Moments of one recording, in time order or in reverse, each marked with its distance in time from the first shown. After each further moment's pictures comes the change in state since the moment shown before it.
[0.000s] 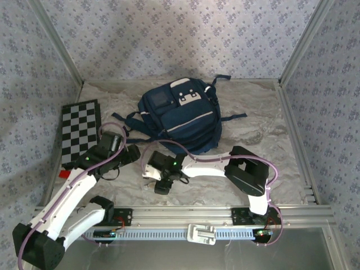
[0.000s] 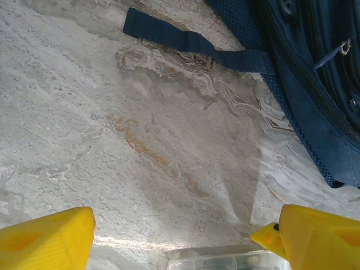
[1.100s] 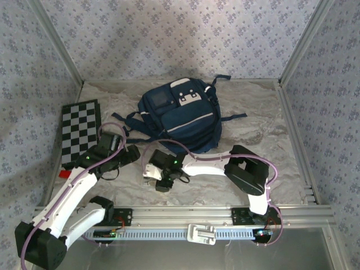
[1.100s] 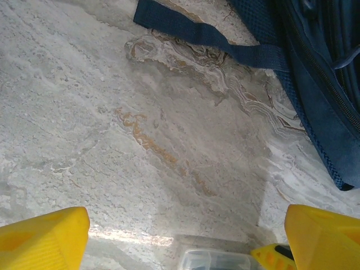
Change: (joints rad) left arm 0.032 0.017 -0.015 0.003 0.024 0.001; right arm -0.024 -0.016 -0.021 -0.003 -0.074 -0.002
